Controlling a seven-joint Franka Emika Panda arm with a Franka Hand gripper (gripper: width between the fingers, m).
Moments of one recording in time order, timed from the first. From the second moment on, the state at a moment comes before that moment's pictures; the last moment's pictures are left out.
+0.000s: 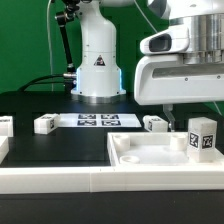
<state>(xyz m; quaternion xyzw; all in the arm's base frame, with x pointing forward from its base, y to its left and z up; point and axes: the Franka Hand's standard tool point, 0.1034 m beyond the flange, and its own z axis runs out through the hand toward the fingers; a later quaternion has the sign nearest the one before) 0.625 0.118 0.077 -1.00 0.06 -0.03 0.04</state>
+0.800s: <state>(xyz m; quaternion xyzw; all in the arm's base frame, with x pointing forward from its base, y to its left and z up) 0.627 0.115 0.078 -1.00 -0.08 -0.04 0.03</state>
